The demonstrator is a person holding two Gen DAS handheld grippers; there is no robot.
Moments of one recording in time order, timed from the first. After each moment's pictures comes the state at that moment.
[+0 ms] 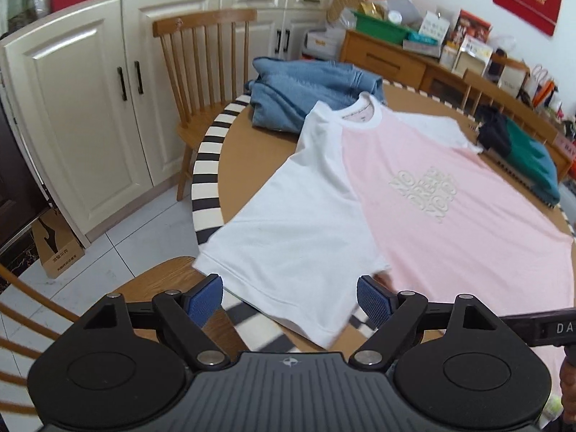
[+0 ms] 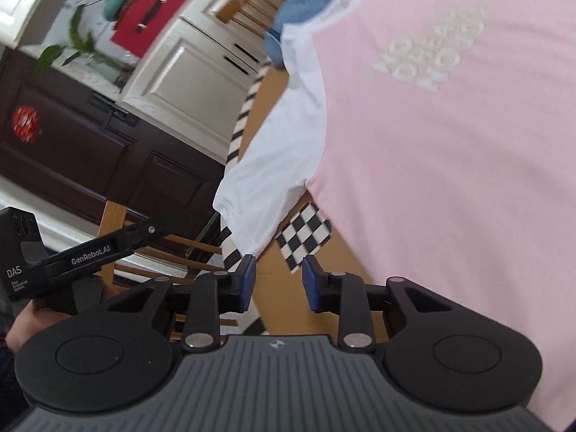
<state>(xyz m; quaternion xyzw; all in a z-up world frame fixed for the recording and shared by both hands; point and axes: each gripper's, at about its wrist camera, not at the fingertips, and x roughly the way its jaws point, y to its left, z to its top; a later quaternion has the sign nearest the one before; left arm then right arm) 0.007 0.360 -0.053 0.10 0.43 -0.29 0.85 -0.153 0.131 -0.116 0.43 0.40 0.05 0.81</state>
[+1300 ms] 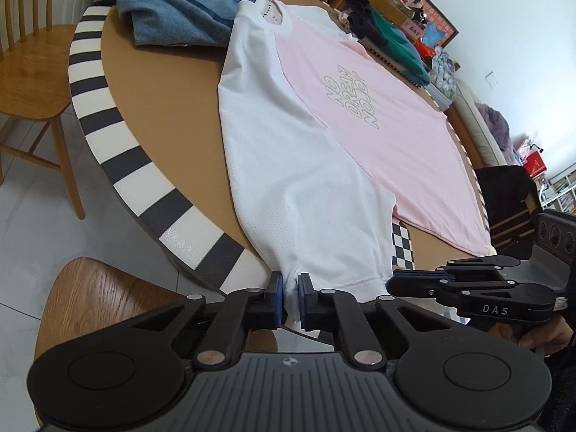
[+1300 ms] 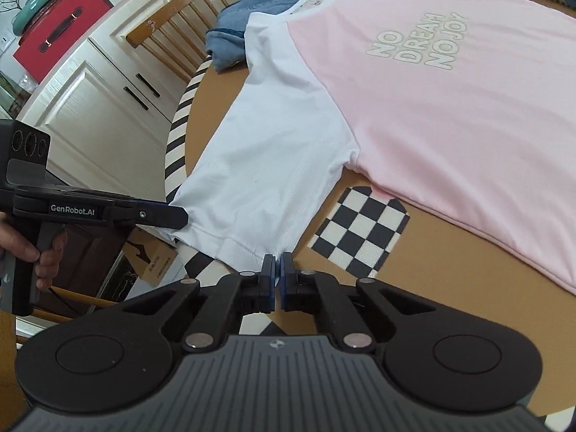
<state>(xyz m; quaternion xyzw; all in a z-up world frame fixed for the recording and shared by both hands) 0.180 0.376 -0.131 0.13 0.53 -0.60 0.58 -0.083 0.255 -0.124 0.36 0.38 -0.21 0.82</state>
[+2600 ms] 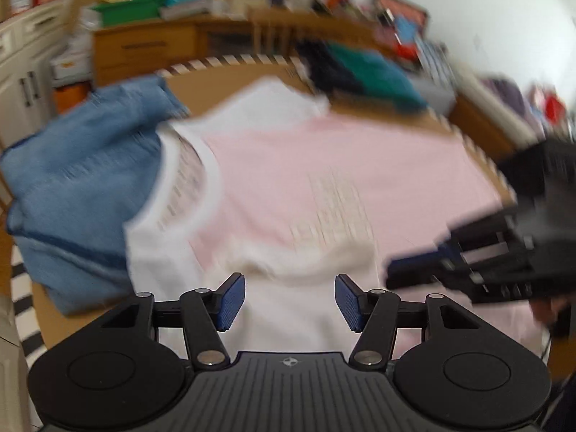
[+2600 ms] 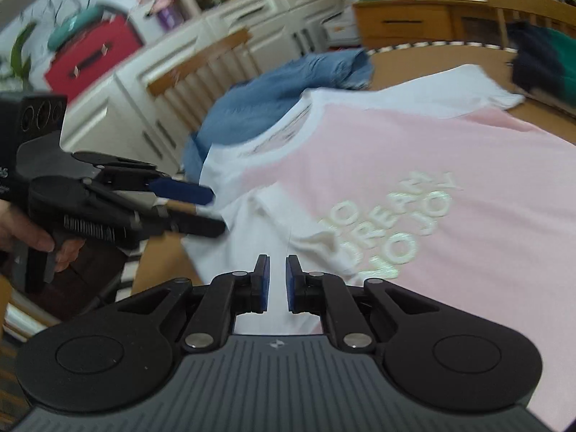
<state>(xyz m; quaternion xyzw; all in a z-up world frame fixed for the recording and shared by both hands) 0.134 0.189 -0.081 0.27 0.38 -0.63 0.63 -0.042 0.101 -0.104 0.27 0.33 -0.15 0.89</state>
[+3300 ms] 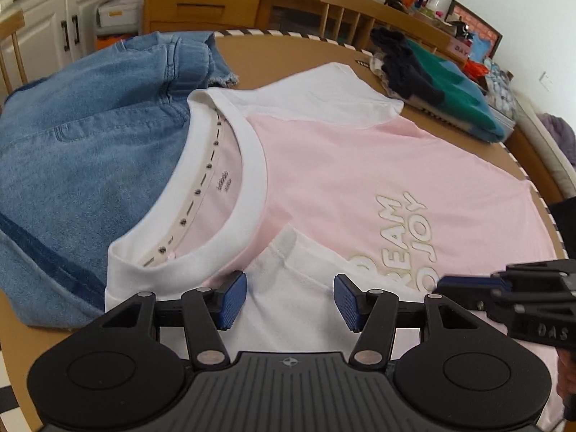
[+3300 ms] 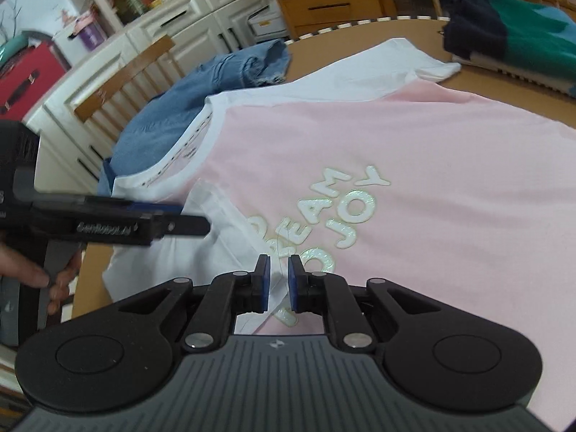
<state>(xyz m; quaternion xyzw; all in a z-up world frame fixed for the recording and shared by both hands) 0.169 0.113 -0.119 0.22 0.42 -0.55 0.69 -0.051 0.045 -0.127 0.30 0.35 -0.24 0.86</state>
